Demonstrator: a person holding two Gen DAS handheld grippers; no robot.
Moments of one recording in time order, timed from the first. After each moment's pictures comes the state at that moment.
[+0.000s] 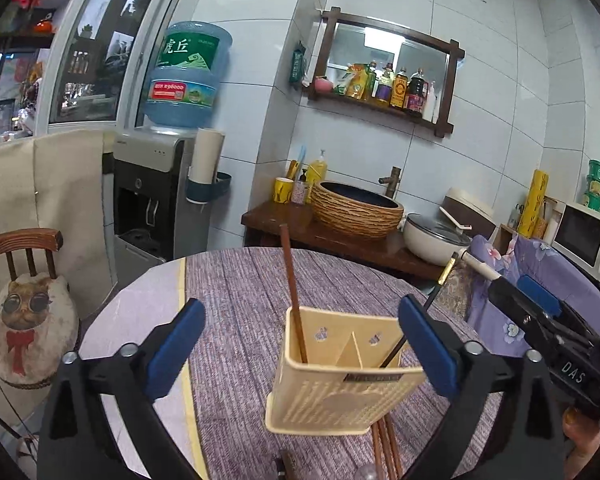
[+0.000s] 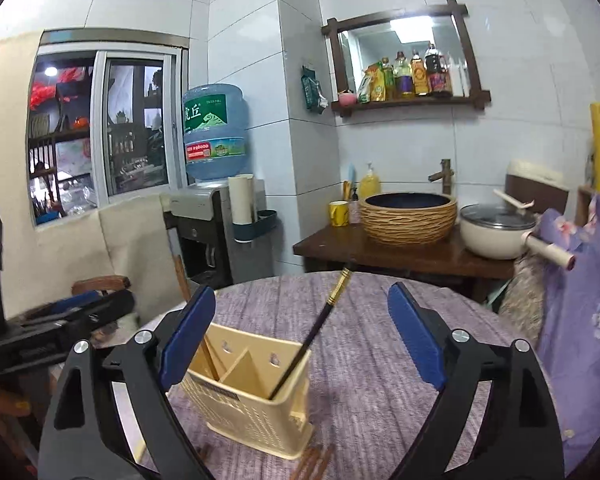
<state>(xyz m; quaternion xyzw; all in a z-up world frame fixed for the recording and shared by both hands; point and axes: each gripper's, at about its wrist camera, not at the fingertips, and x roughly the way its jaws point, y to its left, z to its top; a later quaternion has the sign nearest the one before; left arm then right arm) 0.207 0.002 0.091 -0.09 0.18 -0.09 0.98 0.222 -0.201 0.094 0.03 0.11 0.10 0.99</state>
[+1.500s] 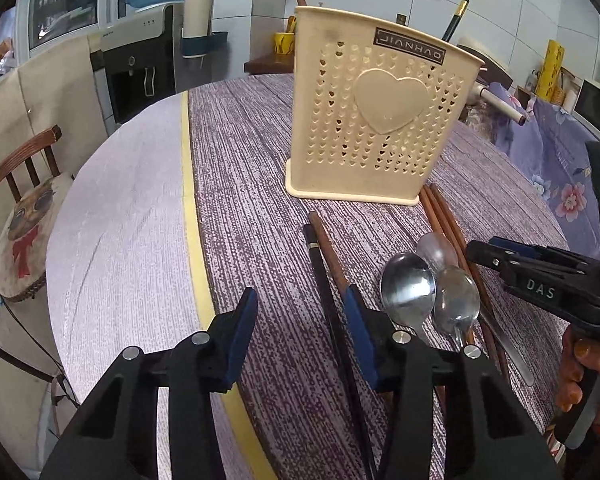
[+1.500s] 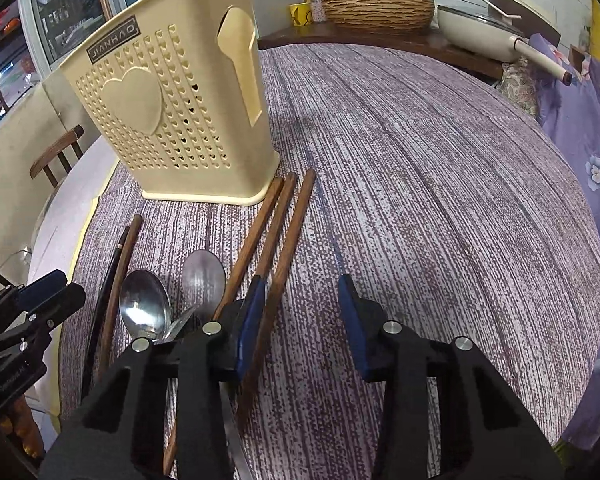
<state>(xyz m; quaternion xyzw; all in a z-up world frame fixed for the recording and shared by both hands) 0.167 -0.014 -0.055 0.00 0.40 -0.09 0.91 0.222 -0.199 -0.081 0.04 0.44 0.05 0.90</state>
